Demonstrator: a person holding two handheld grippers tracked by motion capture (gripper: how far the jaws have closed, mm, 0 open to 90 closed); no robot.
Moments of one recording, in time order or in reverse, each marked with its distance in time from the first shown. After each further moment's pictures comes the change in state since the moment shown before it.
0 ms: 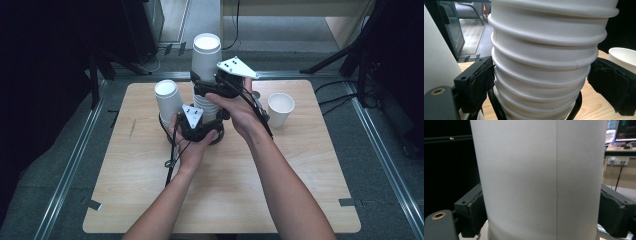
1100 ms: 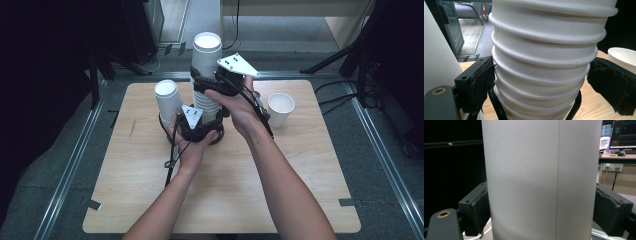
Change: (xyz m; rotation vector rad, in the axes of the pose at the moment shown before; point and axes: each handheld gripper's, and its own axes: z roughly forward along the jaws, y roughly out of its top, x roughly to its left) left arm 0.001 -0.001 -0.001 -0.003 -0.004 -0.004; right arm 0.005 0.013 -0.006 -0.045 -0.025 -0.023
